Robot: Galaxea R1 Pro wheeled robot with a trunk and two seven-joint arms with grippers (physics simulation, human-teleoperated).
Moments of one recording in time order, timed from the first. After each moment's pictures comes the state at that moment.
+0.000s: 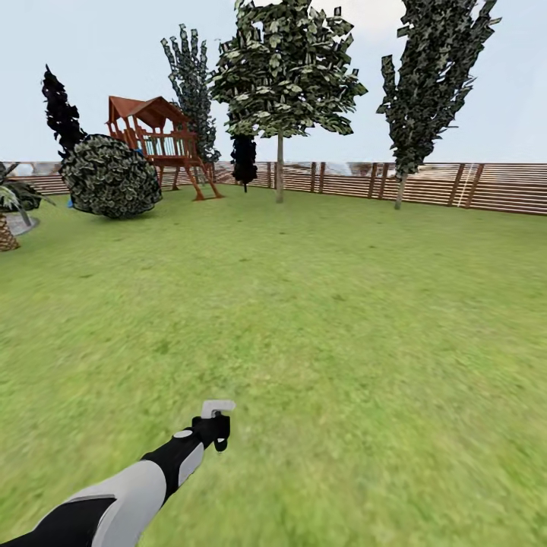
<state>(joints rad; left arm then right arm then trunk) -0.79 -0.09 0.11 -0.09 -0.07 -0.09 -0.08 -0.26 -0.07 0.03 0.01 0.03 -0.27 0.04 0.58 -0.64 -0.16</state>
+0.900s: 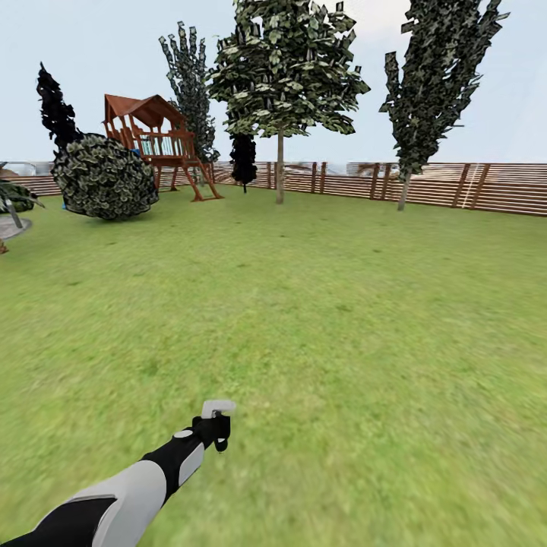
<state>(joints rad) -0.79 -0.10 0.11 -0.09 -0.07 -0.09 -0.08 -0.26 -0.07 0.03 0.01 0.03 -0.27 0.04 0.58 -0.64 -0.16</state>
